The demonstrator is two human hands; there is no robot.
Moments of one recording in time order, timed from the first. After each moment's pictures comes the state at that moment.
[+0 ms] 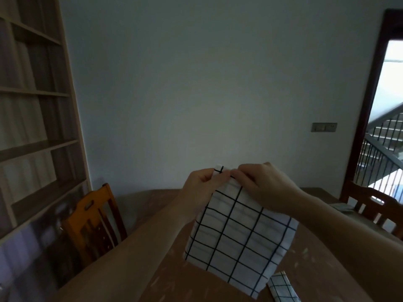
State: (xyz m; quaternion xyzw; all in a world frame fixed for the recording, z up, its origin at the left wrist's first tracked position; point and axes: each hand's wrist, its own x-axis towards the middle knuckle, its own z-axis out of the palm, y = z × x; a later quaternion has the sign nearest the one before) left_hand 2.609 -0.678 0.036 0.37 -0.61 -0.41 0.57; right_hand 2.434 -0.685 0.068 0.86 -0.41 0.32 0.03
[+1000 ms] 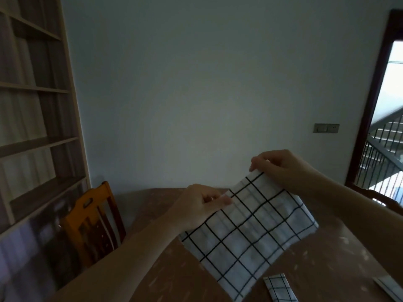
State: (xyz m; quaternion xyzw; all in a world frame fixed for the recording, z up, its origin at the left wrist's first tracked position) left_hand 2.631 -0.685 0.008 0.39 -0.79 -0.18 0.43; right_hand 2.398 -0.709 0.086 0.84 -0.40 0.37 -0.09
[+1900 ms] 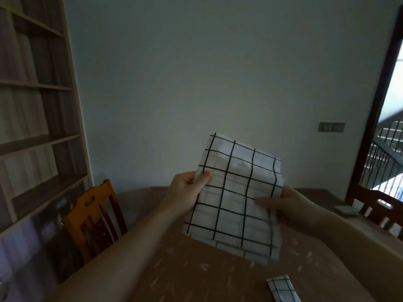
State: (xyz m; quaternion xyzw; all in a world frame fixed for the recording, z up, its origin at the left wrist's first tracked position) left_hand 2.647 -0.701 0.016 0.44 -0.63 -0.30 0.56; right_hand 2.396 -0.713 0.022 0.68 -0.35 0.38 -0.53
